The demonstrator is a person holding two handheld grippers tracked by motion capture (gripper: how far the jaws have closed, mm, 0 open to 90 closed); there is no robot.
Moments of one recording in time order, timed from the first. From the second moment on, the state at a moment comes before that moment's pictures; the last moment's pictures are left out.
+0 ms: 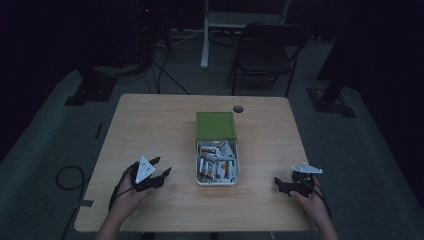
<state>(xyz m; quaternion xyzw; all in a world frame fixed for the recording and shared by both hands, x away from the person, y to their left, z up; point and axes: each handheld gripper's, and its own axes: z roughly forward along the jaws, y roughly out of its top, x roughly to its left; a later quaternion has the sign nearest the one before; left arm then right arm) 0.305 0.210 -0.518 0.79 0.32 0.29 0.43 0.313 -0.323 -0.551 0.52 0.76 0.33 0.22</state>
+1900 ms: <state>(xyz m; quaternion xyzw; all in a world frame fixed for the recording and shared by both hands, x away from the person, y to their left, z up) 0.306 0.288 -0.544 0.74 0.54 0.29 0.29 0.313 -0.320 -0.551 0.53 0.75 0.32 0.22</state>
